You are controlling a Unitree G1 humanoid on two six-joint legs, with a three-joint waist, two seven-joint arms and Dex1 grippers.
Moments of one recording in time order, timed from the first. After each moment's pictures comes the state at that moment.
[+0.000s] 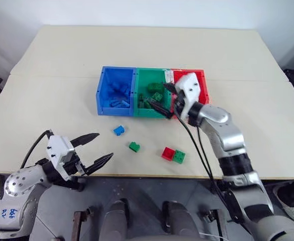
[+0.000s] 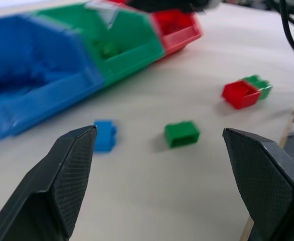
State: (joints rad) left arm 0.11 0.63 0.25 -0.40 -0.52 0.21 -0.85; right arm -0.61 -0.36 0.07 0.04 0.29 0.30 0.73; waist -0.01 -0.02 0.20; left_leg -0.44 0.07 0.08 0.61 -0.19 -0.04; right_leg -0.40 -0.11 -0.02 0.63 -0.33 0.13
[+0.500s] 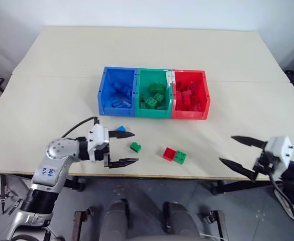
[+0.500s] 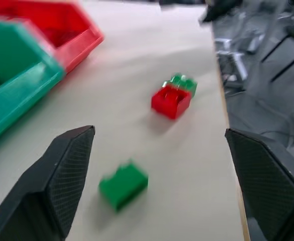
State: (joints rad) left arm -0.30 0.59 -0.07 -0.06 -0.42 0.13 -1.14; right arm 0.17 -0.76 -0.43 -0.13 0.47 0.06 1.17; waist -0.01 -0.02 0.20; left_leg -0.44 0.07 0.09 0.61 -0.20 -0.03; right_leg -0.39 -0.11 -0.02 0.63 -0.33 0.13
